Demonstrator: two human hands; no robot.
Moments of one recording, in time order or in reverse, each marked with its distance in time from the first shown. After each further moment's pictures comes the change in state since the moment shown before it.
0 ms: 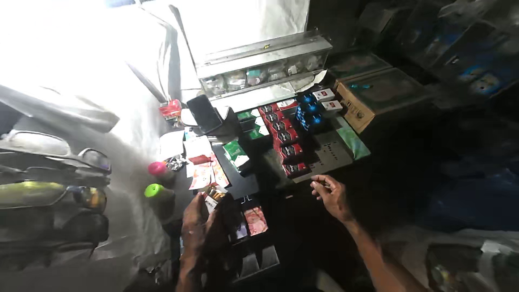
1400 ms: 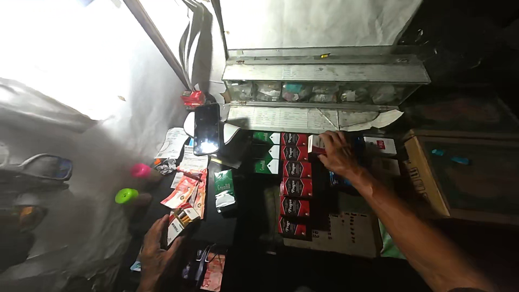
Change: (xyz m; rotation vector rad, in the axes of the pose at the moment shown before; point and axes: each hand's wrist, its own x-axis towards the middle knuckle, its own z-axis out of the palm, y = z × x) left_hand -0.001 0.031 0.038 0.129 0.207 -0.375; right_hand 0.398 0.039 0.011 -0.775 -0.389 -0.714
